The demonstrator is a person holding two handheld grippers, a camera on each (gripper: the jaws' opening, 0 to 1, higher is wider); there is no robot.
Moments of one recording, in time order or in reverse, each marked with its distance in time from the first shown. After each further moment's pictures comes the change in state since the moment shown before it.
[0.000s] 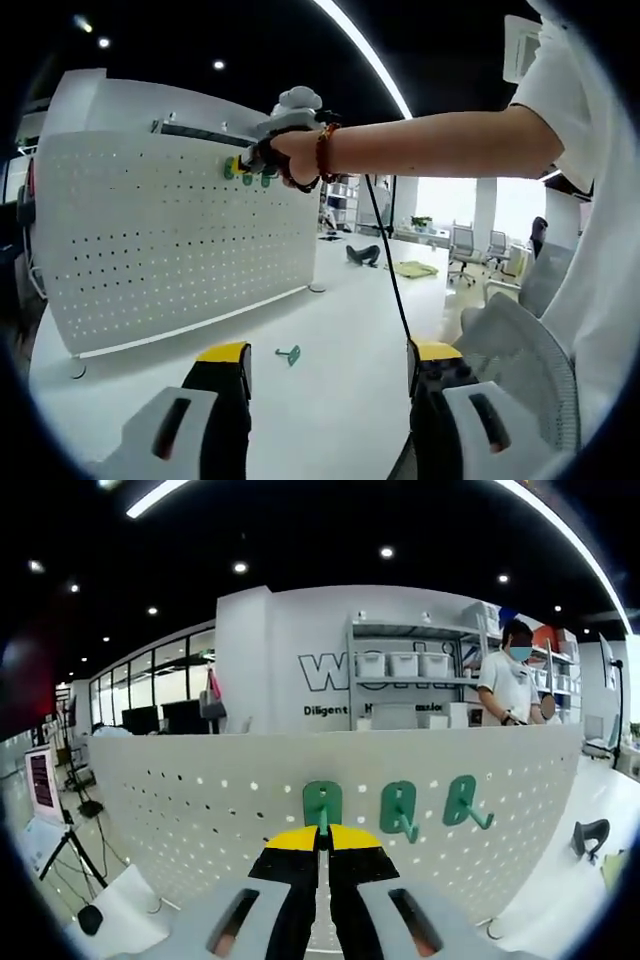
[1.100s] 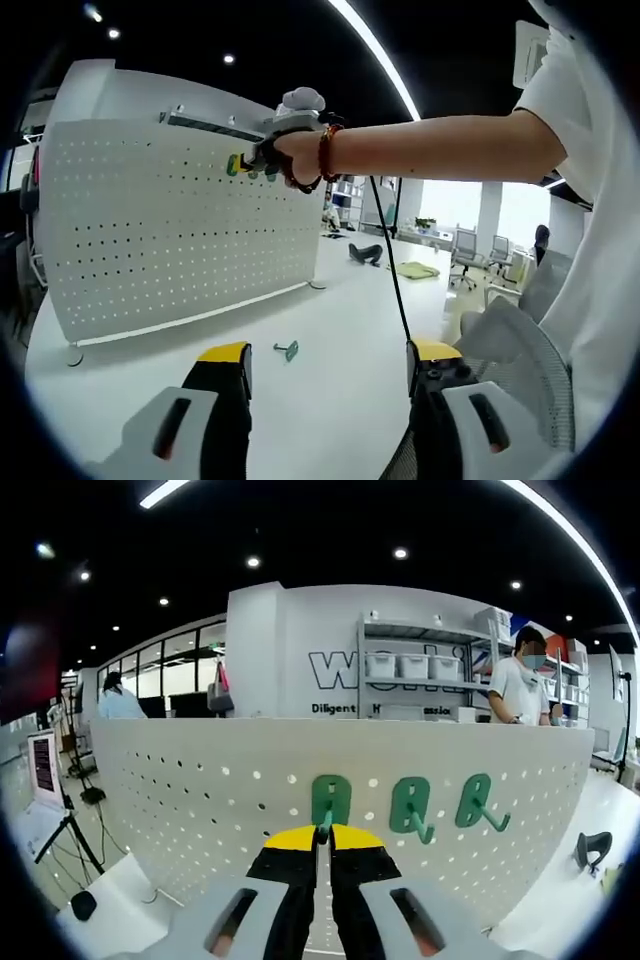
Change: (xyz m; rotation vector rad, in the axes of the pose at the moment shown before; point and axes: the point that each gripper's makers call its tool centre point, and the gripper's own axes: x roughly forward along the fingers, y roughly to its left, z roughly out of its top) left arm 0.001 -0.005 -0.002 -0.037 0.005 0.005; right arm 0.006 0.007 -0.010 -0.030 0.014 0.053
